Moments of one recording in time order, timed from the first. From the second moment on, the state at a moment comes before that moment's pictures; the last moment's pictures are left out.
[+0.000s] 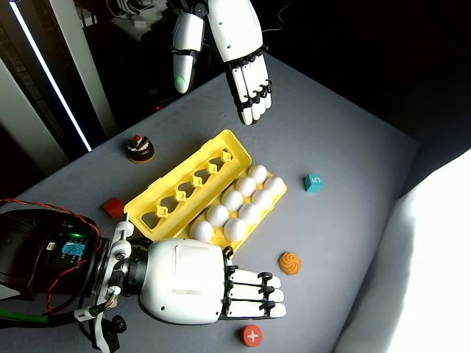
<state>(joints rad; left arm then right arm) -0.06 -0.79 0.50 0.65 1.20 -0.20 -0.39 -1.33 1.52 -0.13 0.34 -1.00</state>
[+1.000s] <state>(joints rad) -0.06 -0.79 0.50 0.65 1.20 -0.20 -0.42 -1.18 1.51 -0.13 0.30 -1.02</state>
